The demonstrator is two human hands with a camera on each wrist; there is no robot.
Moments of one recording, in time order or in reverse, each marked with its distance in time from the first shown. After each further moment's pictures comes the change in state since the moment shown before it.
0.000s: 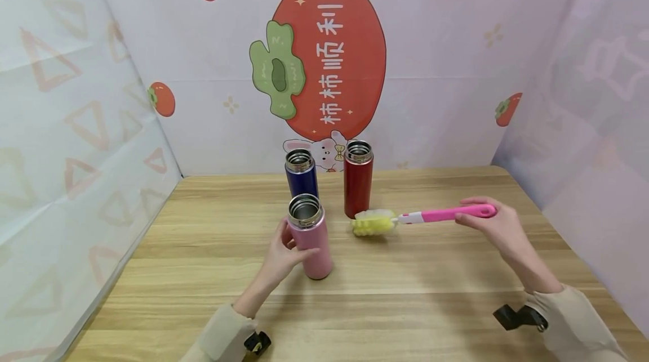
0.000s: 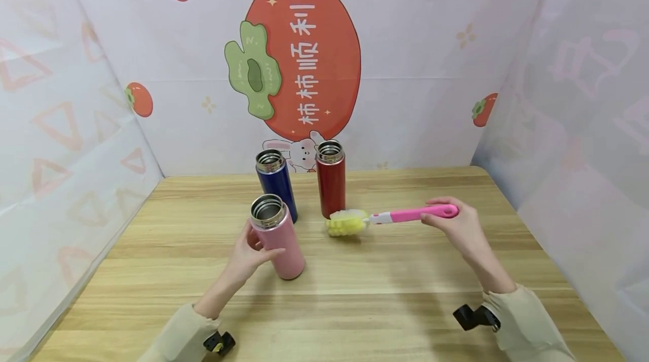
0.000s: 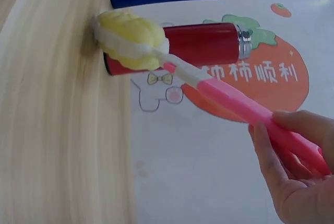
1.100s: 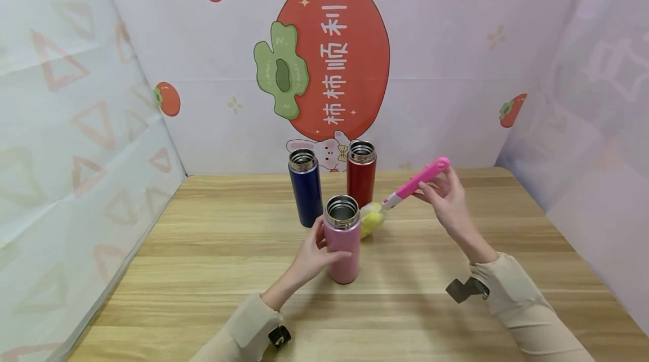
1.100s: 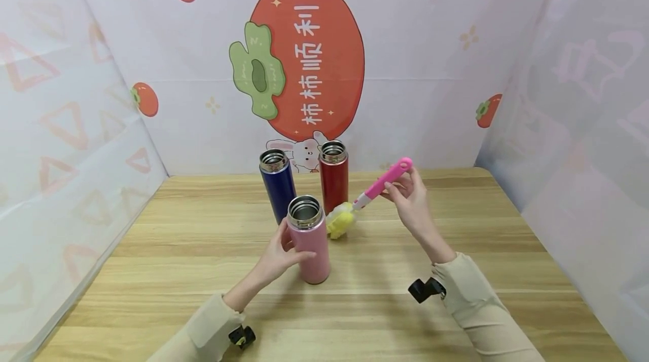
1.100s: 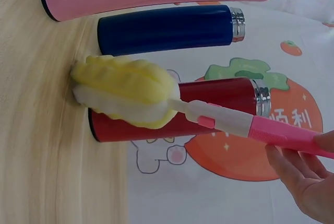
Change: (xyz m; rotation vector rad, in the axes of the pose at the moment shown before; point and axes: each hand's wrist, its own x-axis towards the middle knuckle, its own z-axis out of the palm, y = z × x) left_hand 0.004 0.017 0.043 0.031 -0.205 0.014; right_hand 0.036 -0.048 0.067 0.721 -0.036 -0.375
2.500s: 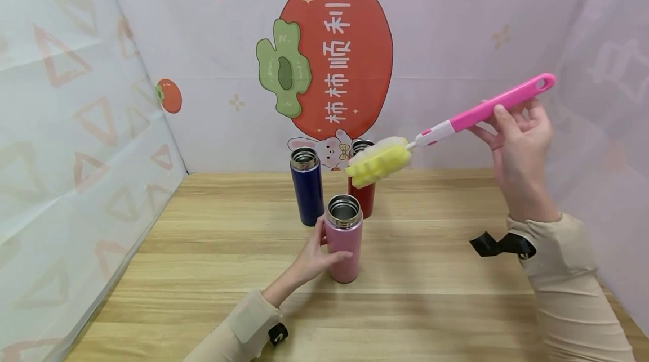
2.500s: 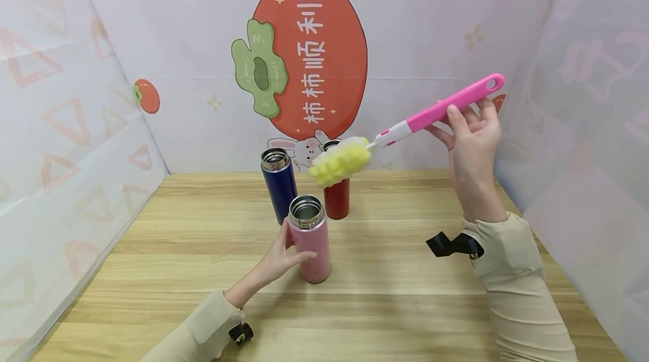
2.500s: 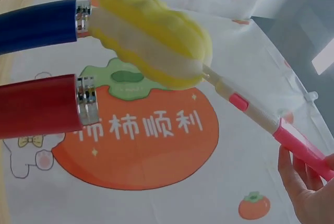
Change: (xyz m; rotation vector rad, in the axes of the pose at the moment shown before) left_hand -0.002 0.008 -0.003 0.125 -0.075 0.029; right_hand 0.058 -0.107 -0.014 0.606 0.290 -0.116
